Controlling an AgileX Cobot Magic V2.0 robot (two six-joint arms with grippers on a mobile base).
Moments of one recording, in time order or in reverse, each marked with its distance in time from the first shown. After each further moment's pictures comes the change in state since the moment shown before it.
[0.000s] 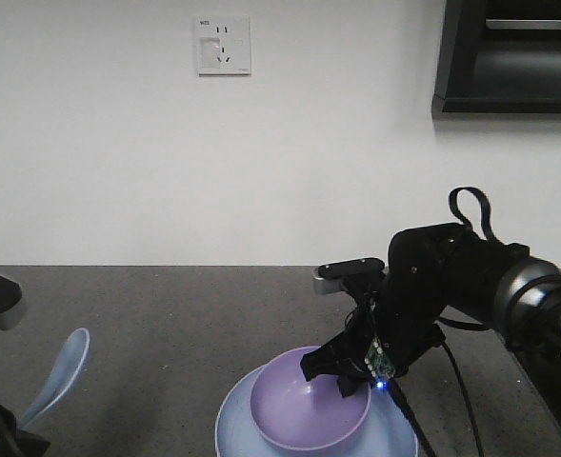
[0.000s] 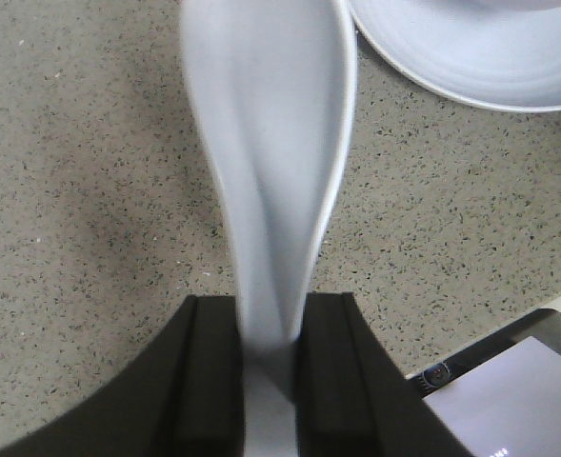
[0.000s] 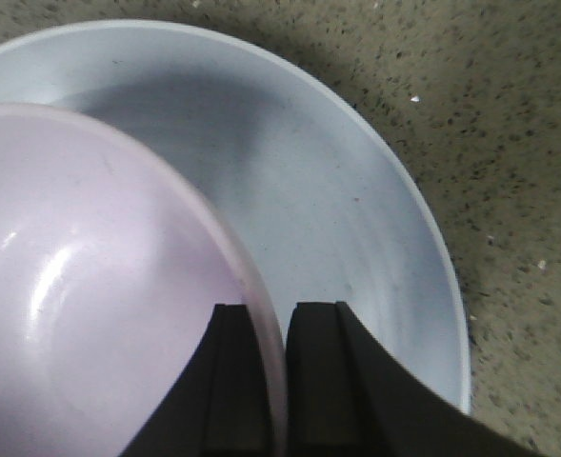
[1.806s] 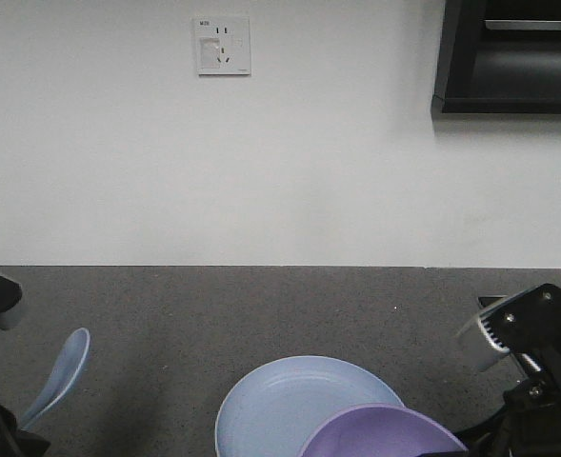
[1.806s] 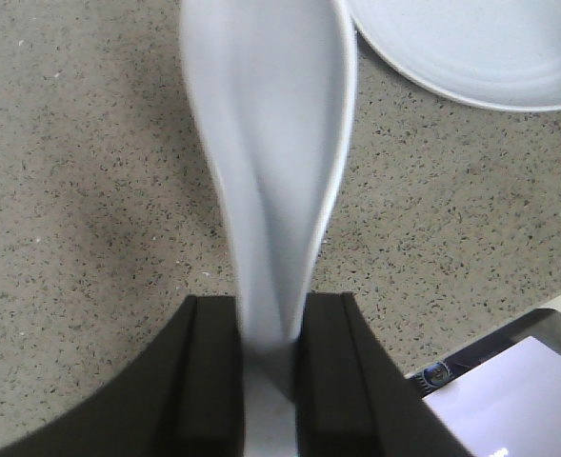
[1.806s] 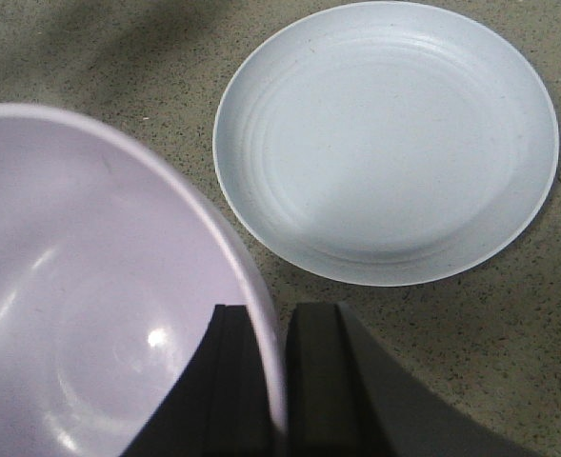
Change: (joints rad) left arm 0.000 0.000 0.000 0.000 0.000 0.000; right arm 0.000 -0.906 0.693 0.323 -0.123 -0.354
